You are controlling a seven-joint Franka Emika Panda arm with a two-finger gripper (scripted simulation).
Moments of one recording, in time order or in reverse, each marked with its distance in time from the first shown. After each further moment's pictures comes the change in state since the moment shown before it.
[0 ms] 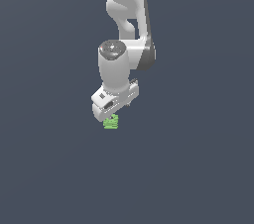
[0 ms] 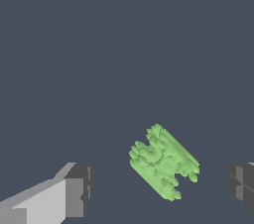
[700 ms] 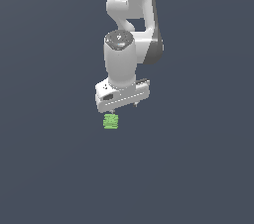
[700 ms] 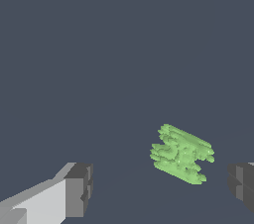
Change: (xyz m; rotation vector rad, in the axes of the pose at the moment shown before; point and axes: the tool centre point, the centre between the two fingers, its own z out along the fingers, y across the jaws) arm 0.017 -0.016 -0.024 0.006 0.020 0.359
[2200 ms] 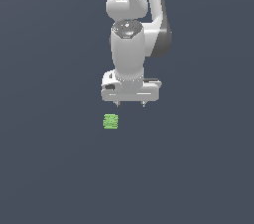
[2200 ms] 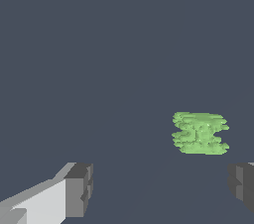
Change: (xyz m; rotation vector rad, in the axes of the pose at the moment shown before) arm 0.009 -0.025 -0.024 0.020 0.016 0.387
